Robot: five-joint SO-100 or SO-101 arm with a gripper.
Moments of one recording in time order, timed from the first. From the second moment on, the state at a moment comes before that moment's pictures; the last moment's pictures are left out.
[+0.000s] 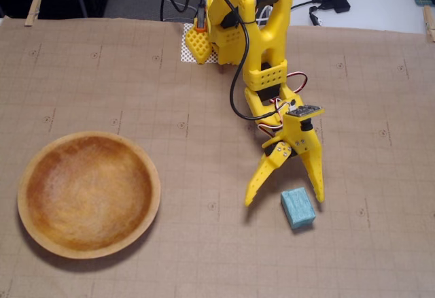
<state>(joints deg) -27.5 66.0 139.6 -53.2 88.0</state>
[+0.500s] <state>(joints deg) -26.6 66.0 133.5 -40.3 88.2</state>
